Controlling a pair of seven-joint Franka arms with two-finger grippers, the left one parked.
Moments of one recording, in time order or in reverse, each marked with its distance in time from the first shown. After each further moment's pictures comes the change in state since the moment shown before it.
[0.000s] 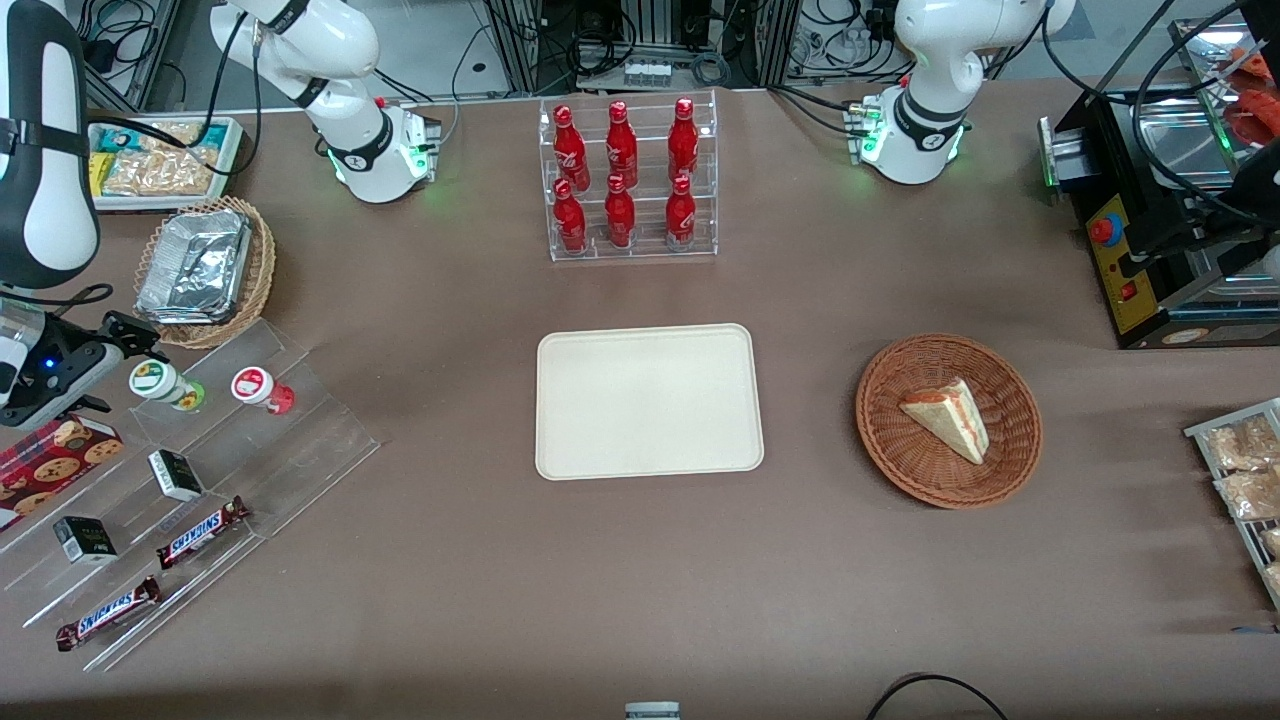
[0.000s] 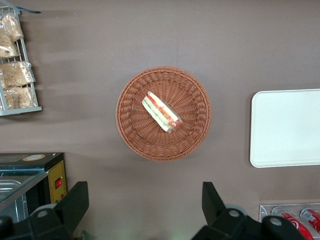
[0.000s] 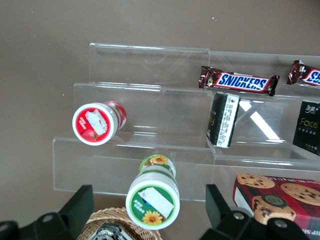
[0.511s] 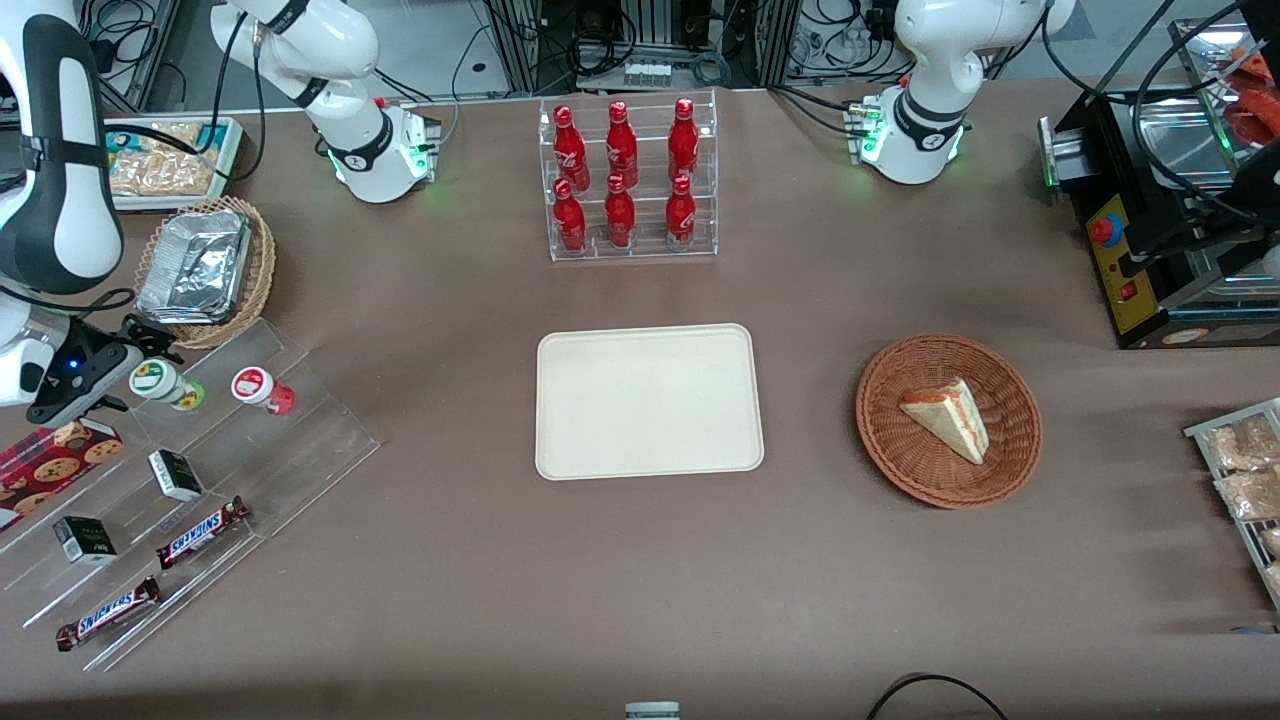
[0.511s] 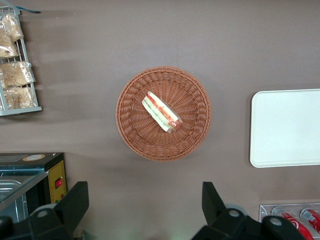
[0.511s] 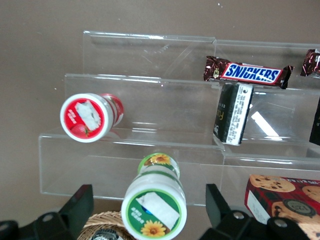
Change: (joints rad) arm -0.020 0.000 0.000 -0.088 0.000 0.091 -0.019
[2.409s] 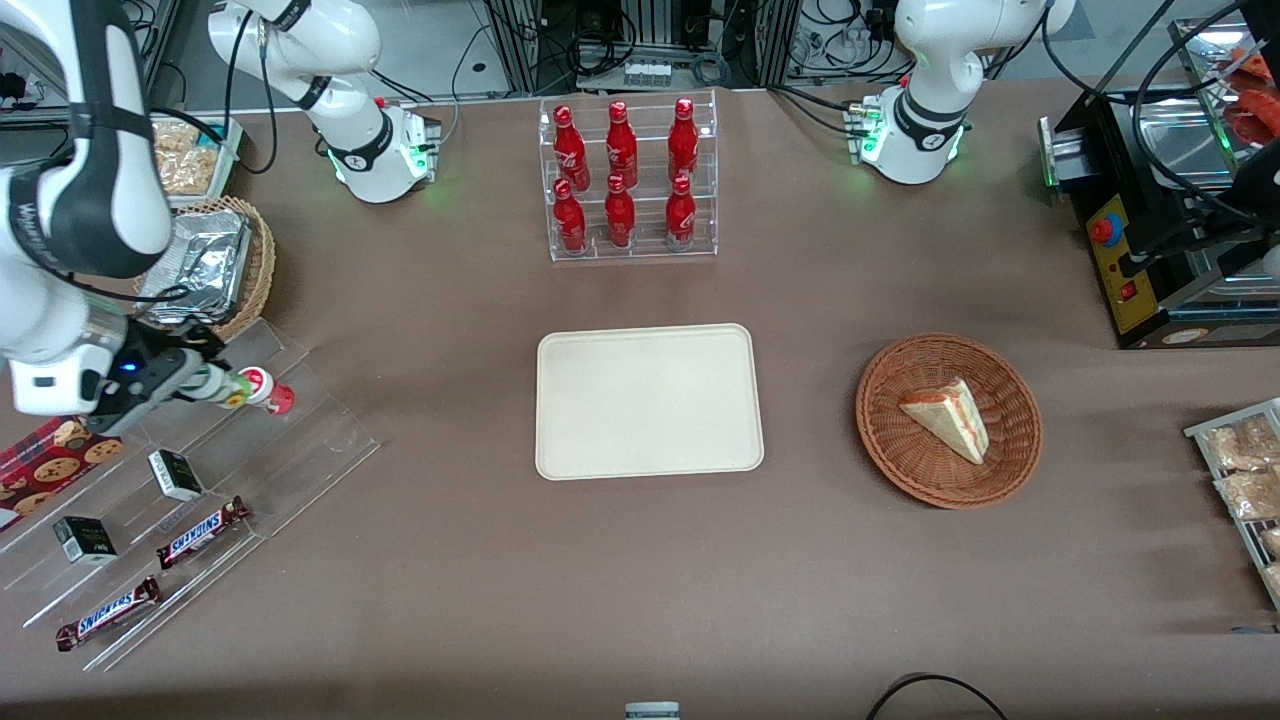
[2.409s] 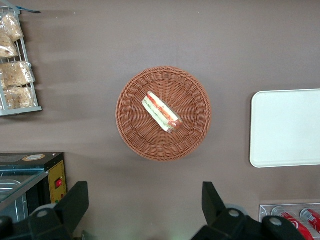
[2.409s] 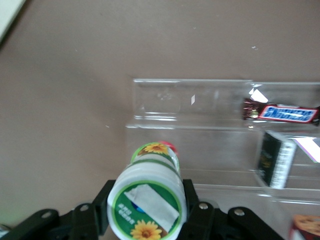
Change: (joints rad) arm 0.204 -0.015 0.041 0.115 0.000 -0.214 0.330
